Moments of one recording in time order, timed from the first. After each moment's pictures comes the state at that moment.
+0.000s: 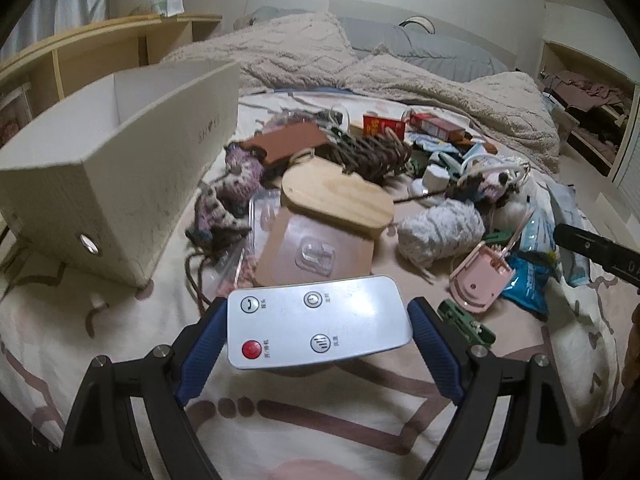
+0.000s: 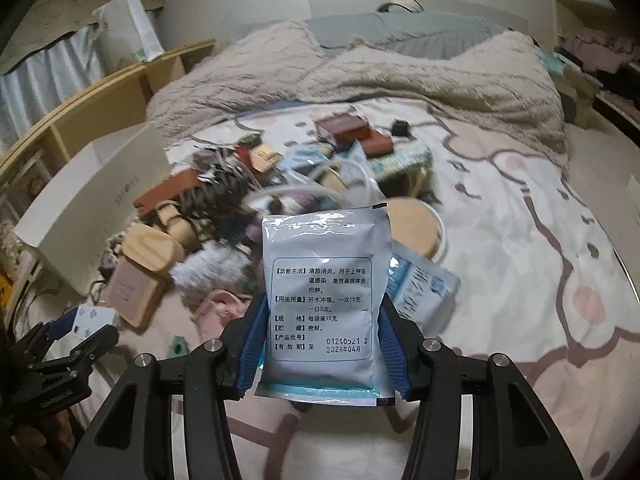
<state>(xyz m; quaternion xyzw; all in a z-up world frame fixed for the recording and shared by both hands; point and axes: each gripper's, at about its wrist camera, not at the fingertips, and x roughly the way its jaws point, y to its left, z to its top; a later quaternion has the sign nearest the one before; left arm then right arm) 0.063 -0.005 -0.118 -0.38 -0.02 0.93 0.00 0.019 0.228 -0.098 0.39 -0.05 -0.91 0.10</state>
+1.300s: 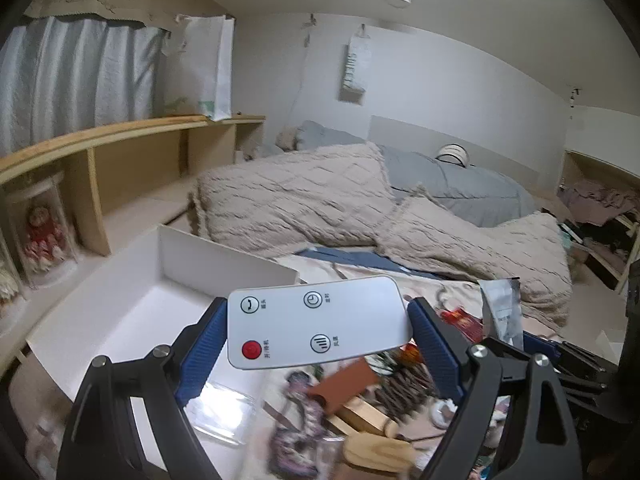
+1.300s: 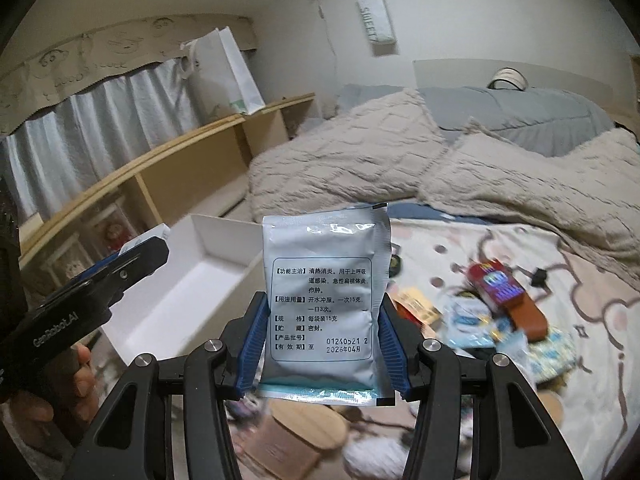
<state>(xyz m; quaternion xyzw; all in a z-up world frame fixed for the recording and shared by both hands) -0.017 -0.096 0.058 -0.21 -0.08 0.97 -0.05 -0.062 0.102 0.027 0.29 -0.06 -0.92 0.24</state>
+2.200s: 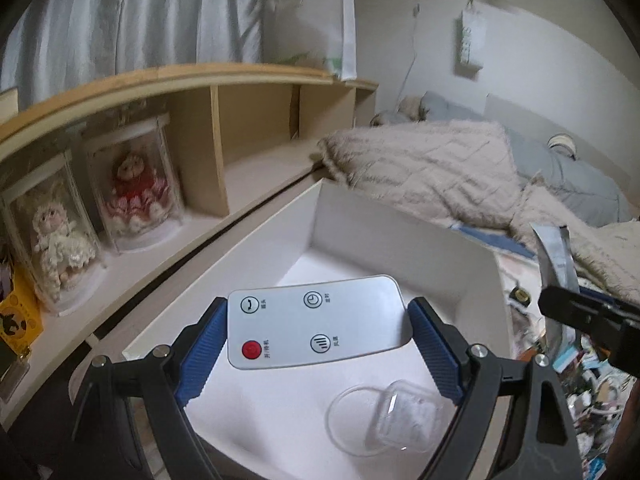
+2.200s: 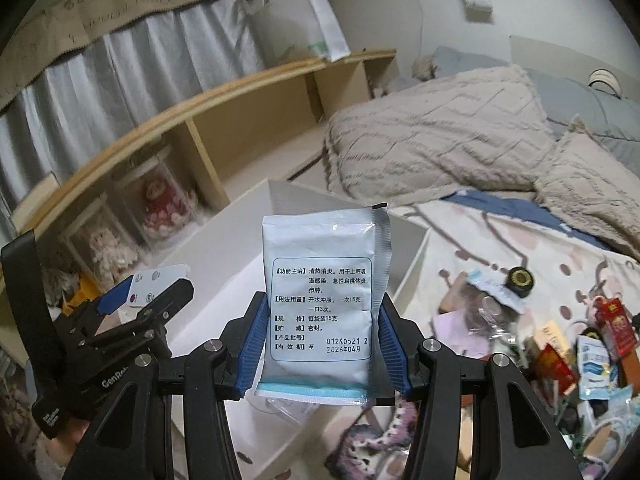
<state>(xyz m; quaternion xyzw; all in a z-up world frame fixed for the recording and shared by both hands) -0.023 -0.251 -0.010 -0.28 -0.08 0.93 -0.21 -0.112 -0.067 0.018 0.36 -0.01 -0.87 0.33</state>
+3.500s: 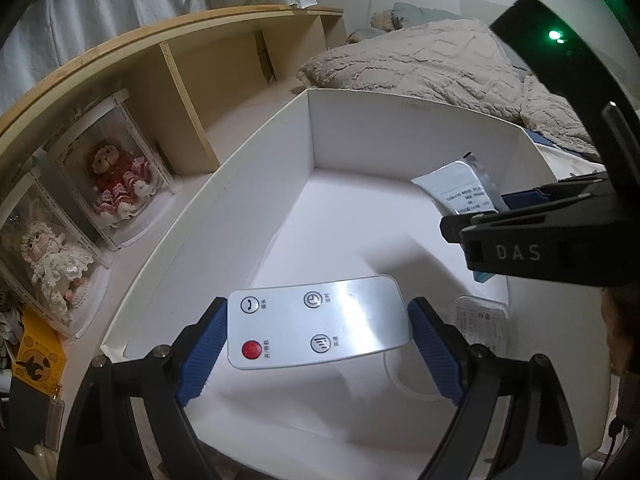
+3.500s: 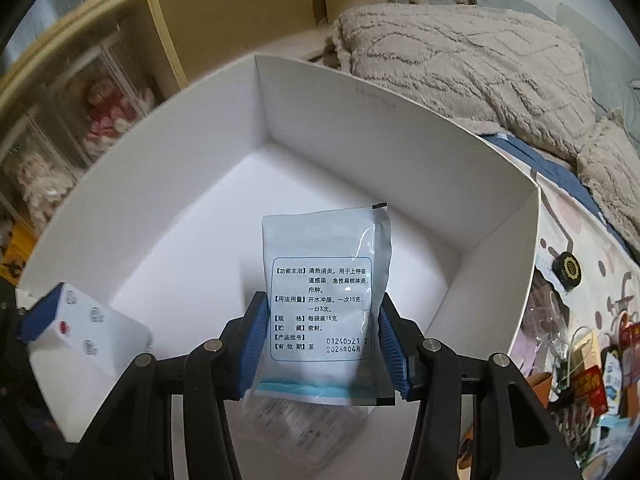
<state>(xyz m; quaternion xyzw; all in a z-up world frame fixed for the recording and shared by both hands) -0.043 -0.258 -0.060 -0.40 0.03 0.90 -0.19 -0.167 -0.174 -0.060 0.48 0.12 -0.82 0.29</state>
